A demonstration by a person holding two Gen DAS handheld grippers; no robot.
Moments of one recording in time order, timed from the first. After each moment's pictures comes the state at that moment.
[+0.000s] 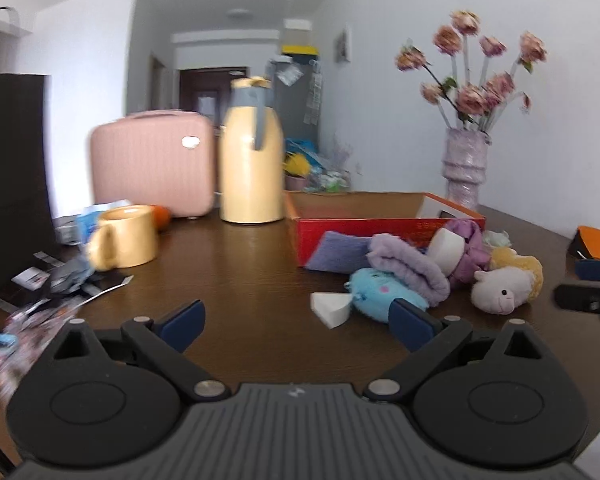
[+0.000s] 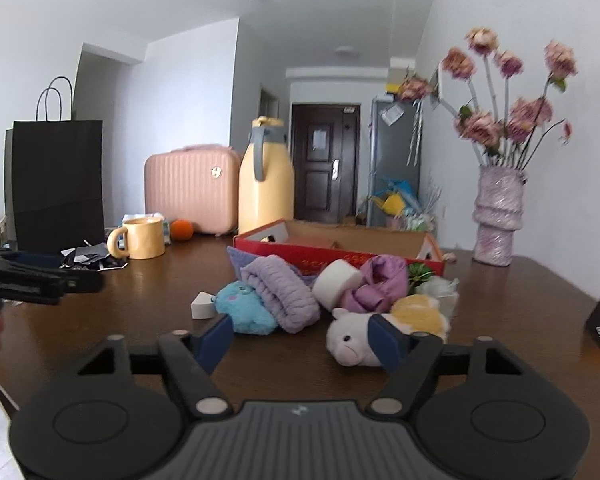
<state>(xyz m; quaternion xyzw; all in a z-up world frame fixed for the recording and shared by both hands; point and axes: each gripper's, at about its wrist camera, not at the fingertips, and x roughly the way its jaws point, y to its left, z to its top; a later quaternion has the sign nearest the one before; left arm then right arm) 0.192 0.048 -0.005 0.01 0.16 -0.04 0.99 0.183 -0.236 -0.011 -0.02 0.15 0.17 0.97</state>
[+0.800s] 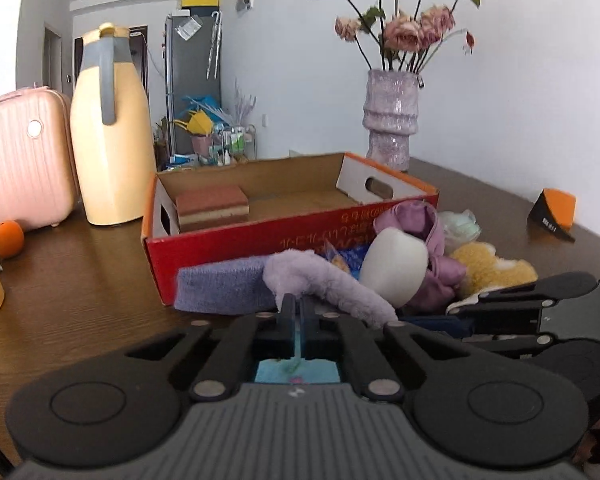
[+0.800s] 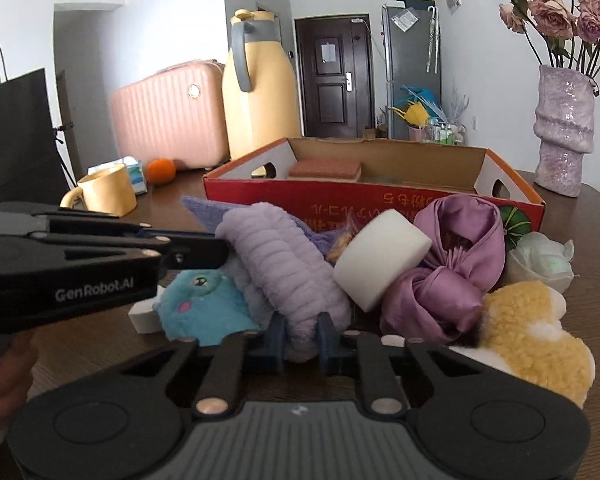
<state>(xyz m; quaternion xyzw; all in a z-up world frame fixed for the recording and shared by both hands) 0.353 -0.026 -0.012 0.05 0.24 -0.18 0.95 0.347 -0.193 -0.045 0.00 0.27 0.19 0.94</state>
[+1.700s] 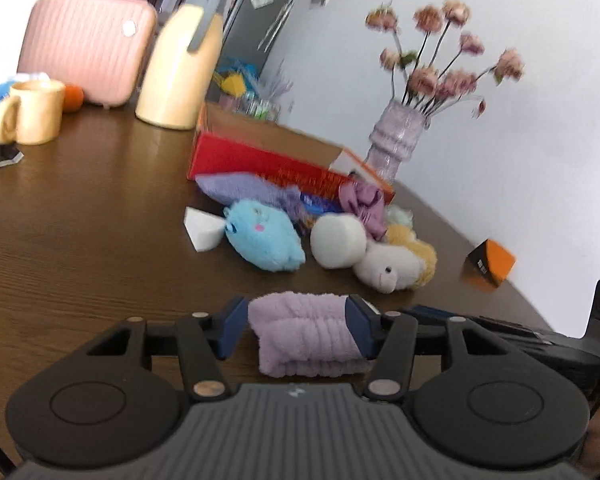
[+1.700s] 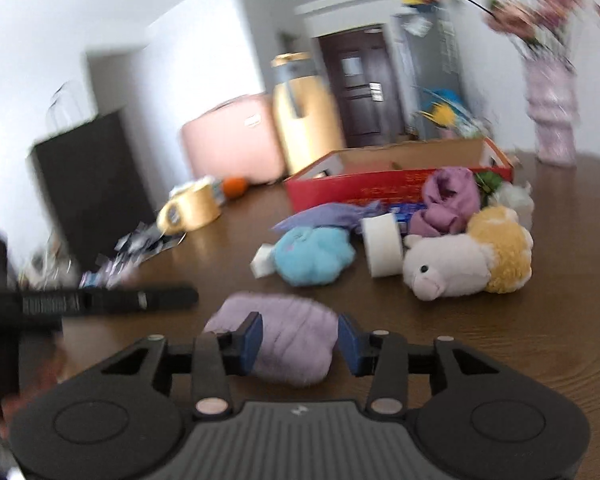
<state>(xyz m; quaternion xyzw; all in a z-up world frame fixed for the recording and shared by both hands) 0.209 0.030 -0.014 -0.15 0.28 -0.17 0.93 0.211 -0.232 -0.026 0.09 0.26 0.24 0.93</state>
